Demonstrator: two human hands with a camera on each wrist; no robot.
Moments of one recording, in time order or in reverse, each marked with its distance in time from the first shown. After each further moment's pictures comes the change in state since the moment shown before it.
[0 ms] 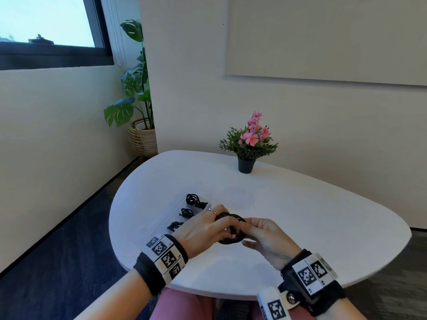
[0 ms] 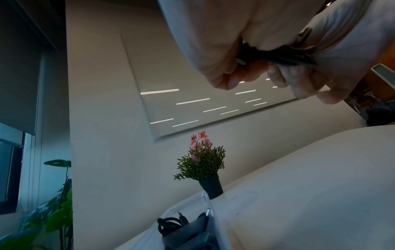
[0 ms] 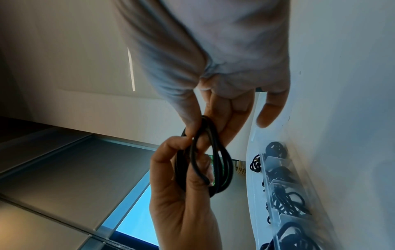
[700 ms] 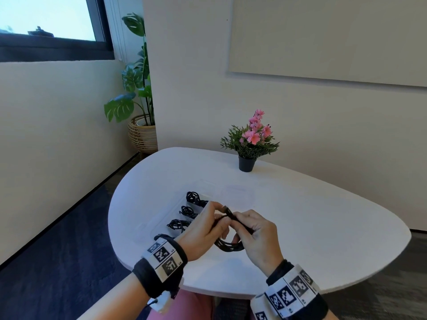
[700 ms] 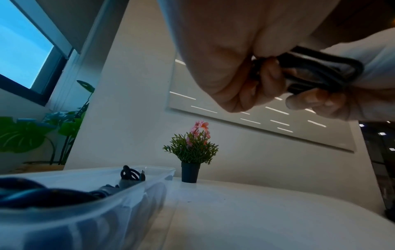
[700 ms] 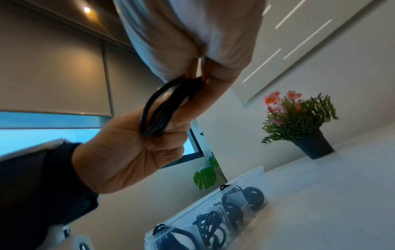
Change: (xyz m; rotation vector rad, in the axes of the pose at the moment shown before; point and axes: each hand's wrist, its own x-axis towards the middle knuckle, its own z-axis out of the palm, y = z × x) left_hand -0.005 0.013 0.004 -0.645 0.027 -0.467; right_hand -0.002 0.015 0.029 -0.437 0.286 -0.633
